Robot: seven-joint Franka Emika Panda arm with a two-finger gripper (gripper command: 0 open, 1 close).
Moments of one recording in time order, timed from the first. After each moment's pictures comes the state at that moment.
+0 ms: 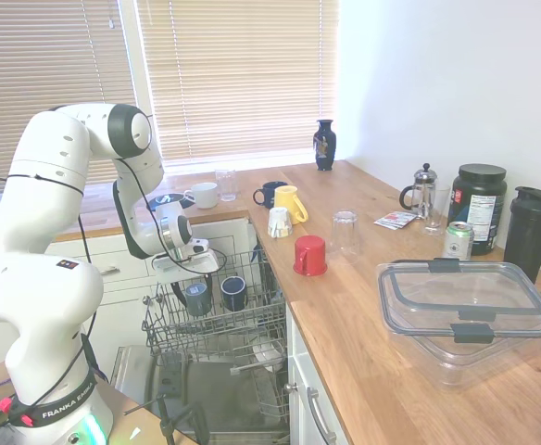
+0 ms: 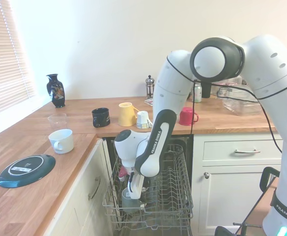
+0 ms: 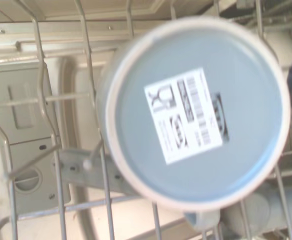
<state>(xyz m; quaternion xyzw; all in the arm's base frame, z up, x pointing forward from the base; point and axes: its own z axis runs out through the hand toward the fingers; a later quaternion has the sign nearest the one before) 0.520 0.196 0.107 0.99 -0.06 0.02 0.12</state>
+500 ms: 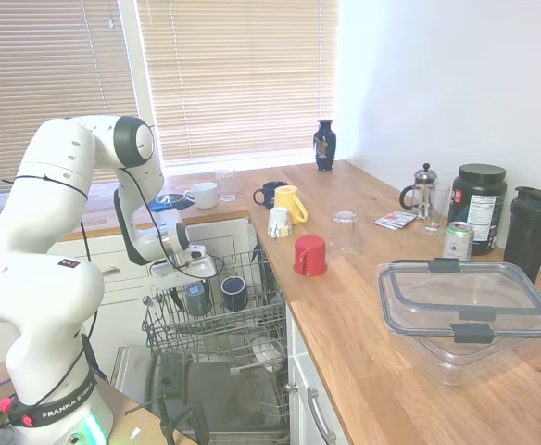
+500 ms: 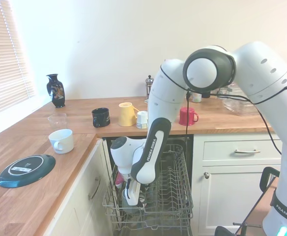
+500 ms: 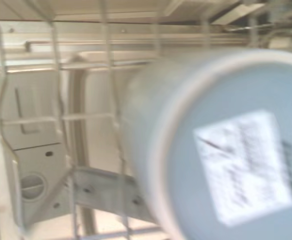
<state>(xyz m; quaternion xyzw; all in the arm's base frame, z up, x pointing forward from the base) 0.521 0.221 0.076 0.99 -0.04 0.02 0.12</state>
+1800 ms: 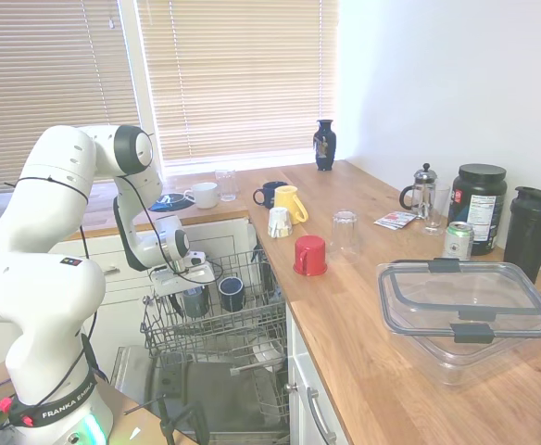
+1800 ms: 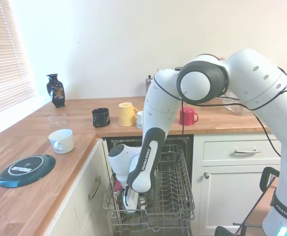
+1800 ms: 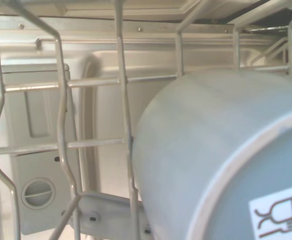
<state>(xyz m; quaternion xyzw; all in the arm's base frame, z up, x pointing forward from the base) 0.525 0.223 0.052 0.99 -0.03 0.00 0.12</state>
